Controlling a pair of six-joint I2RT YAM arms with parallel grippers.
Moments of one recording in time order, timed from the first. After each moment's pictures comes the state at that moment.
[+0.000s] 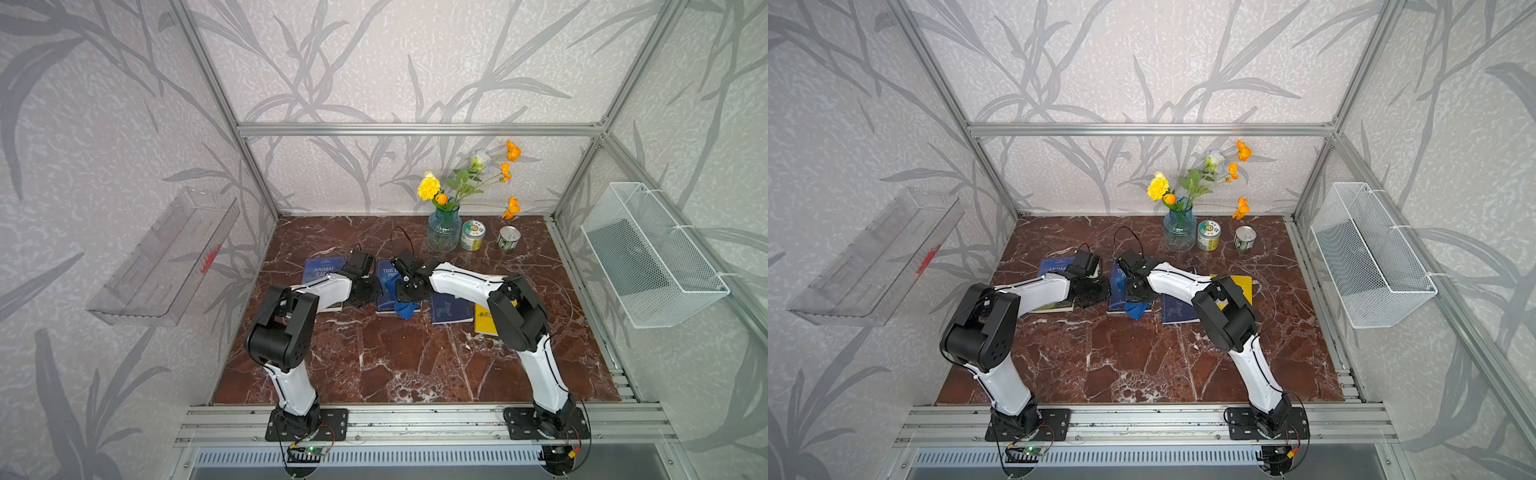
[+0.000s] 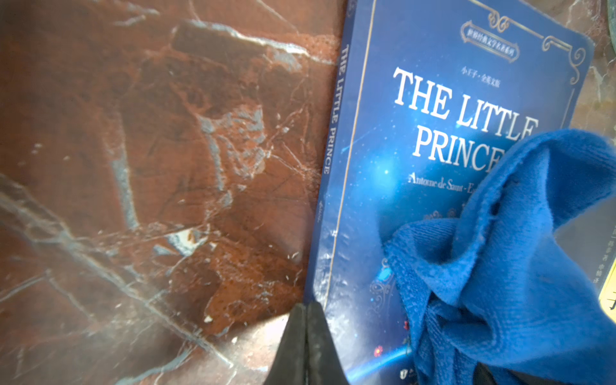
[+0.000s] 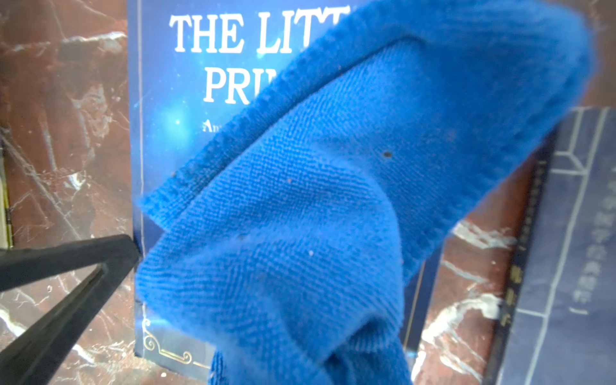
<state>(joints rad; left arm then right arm) -0.33 1.78 1.00 -0.32 0.14 -0.61 0.77 2.24 1.74 -0.70 0.00 0.68</state>
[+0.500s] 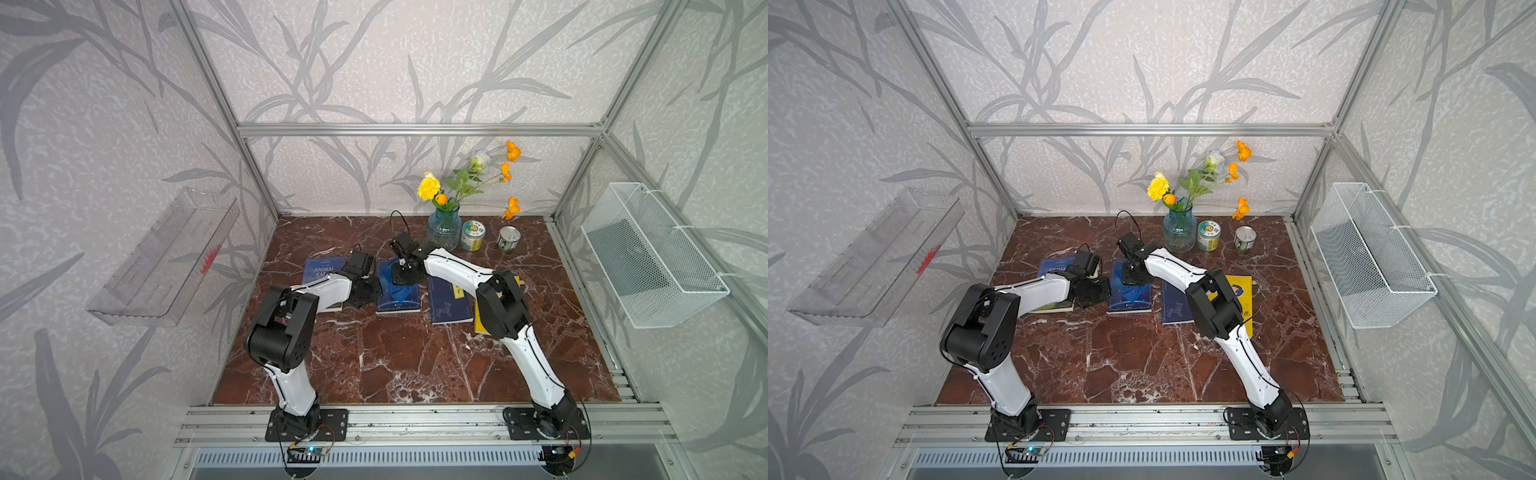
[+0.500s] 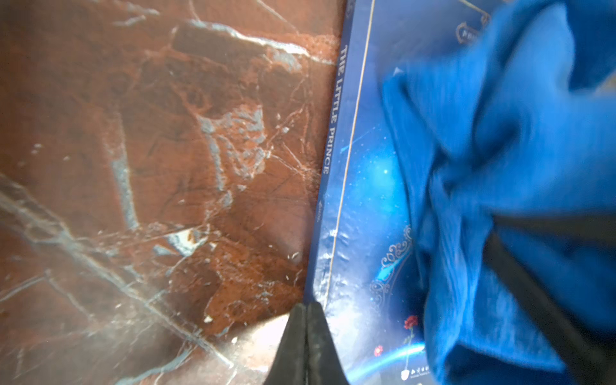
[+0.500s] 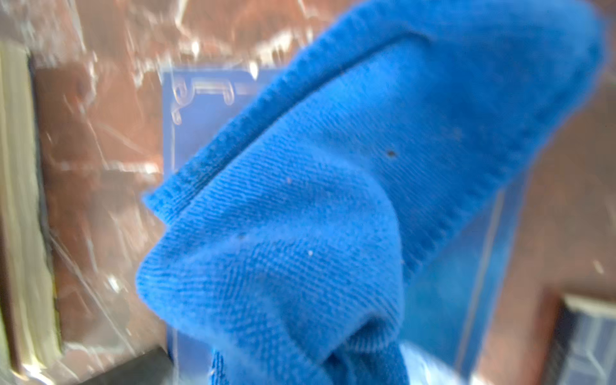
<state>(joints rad) -0.33 1.78 1.00 -0.33 0.14 -0.61 0.73 2.36 1.92 -0.74 -0.02 0.63</state>
